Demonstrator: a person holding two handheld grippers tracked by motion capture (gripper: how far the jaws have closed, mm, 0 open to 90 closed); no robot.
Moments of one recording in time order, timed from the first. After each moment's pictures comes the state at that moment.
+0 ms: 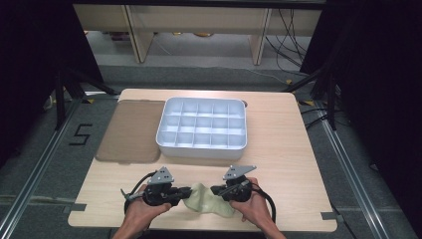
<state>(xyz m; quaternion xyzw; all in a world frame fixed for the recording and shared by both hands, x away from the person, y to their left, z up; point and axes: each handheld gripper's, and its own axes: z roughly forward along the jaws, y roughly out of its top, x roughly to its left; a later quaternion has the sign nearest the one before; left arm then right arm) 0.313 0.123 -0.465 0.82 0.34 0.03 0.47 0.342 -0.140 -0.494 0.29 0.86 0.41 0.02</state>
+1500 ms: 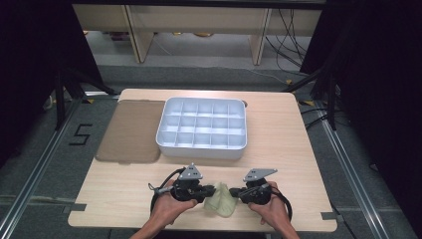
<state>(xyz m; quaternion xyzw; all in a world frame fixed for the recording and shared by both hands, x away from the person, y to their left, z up) 0.330 0.058 -0.471 0.83 0.32 0.01 0.45 0.340 -0.195 -0.499 0.34 0.85 0.40 0.03</state>
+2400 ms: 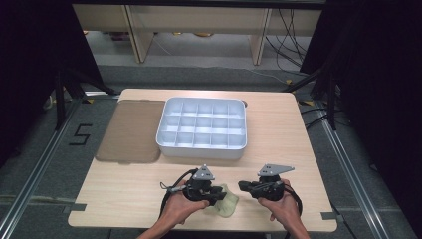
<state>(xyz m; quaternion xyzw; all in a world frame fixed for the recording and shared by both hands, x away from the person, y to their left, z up) 0.333 0.029 -0.476 0.84 0.30 -0.01 0.44 0.340 -0.221 -0.484 0.37 0.82 0.44 0.04</state>
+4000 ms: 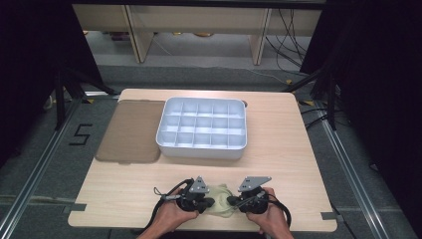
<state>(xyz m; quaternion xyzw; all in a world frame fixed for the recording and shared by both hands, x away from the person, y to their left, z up) 0.320 0.048 -0.506 0.88 0.27 0.02 0.39 0.317 -0.181 -0.498 0.30 0.88 0.36 0.04</state>
